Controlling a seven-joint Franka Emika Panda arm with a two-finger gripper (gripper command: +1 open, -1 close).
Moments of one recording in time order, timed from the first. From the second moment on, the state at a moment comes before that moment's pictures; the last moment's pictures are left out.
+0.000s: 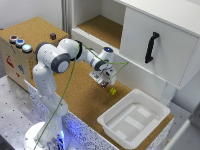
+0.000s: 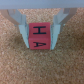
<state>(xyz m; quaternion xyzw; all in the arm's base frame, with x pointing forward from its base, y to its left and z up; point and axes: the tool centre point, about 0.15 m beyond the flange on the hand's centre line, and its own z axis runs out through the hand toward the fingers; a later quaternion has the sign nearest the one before) 0.459 -0.046 0.207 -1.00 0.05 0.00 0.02</state>
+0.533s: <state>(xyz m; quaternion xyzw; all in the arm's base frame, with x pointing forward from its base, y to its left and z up) 0.456 -0.027 0.275 -1.00 -0.03 -0.03 0.02</state>
